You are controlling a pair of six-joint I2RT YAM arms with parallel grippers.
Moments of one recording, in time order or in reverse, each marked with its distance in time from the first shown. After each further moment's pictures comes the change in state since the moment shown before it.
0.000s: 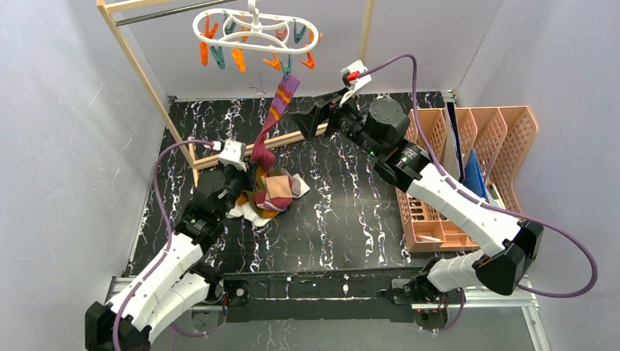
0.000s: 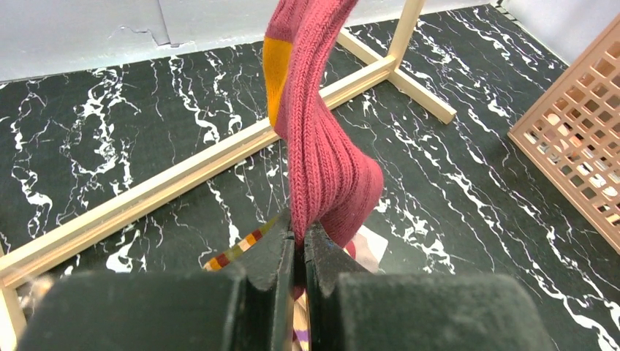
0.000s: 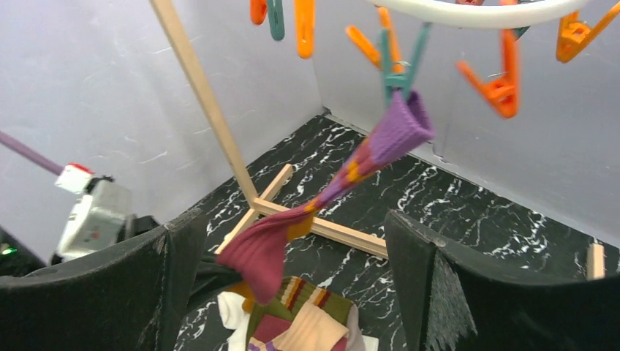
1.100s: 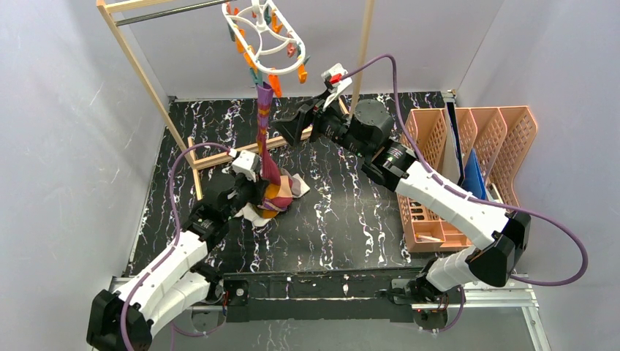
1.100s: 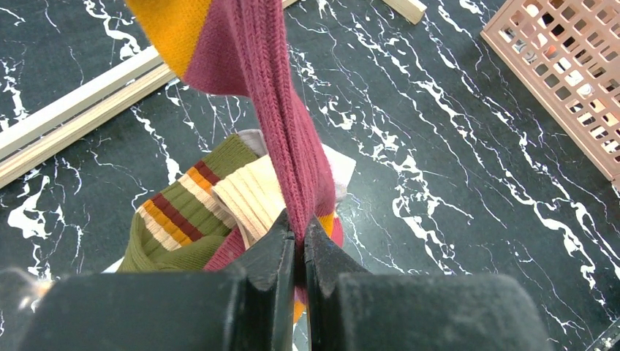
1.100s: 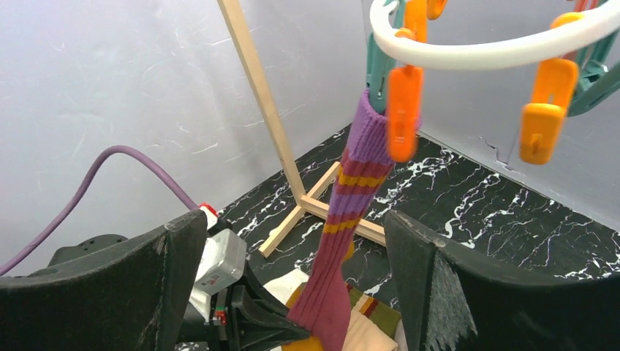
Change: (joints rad) left arm 0.000 0.011 -0.080 -0.102 0.171 -0.046; right arm 0.064 0.061 0.035 0.027 -0.040 0.050
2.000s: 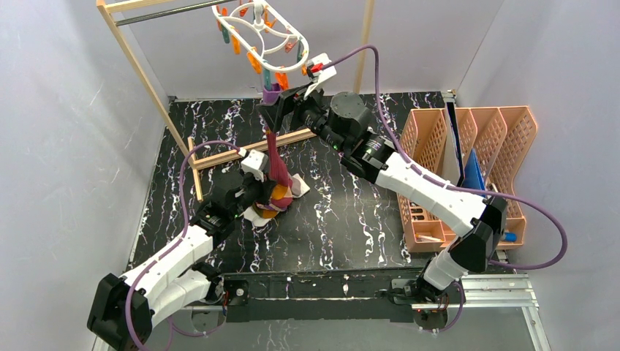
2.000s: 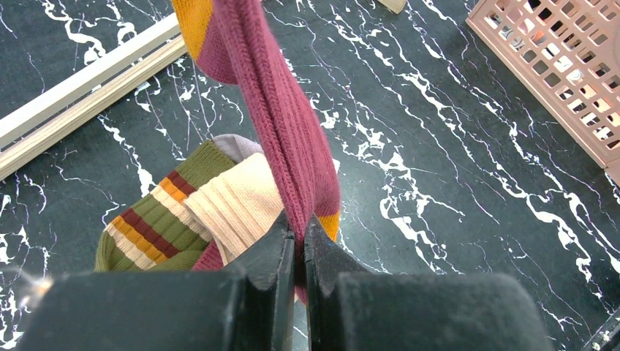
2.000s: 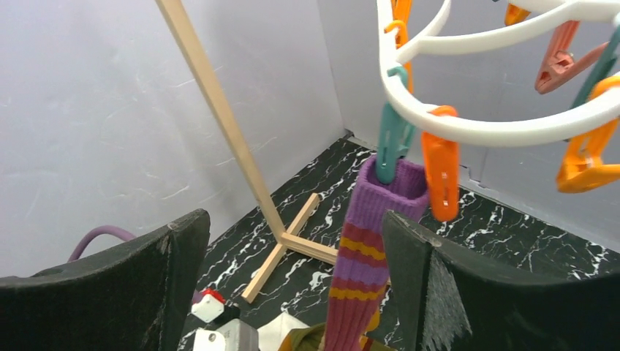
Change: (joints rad) left arm -0.048 0.103 0.000 0.091 0.006 0.005; right arm 0.063 0.150 0.179 0.002 0.185 -0.013
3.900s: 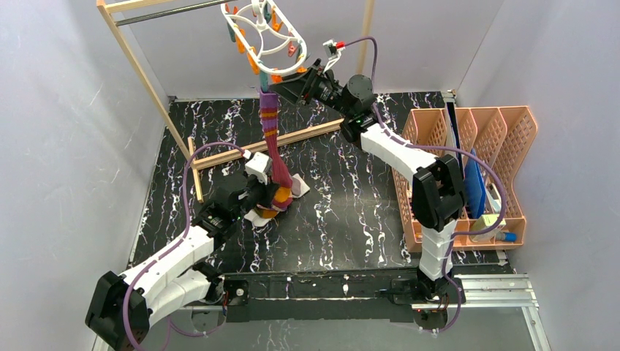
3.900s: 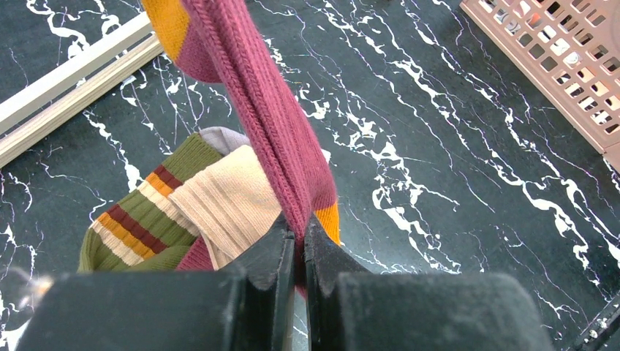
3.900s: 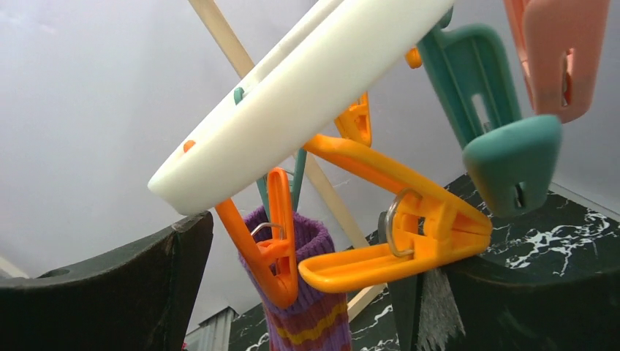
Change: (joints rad) left arm -0.047 0.001 0.000 -0.018 -0.027 0.004; right arm -0.341 0.365 0.036 0.608 -0.653 0.564
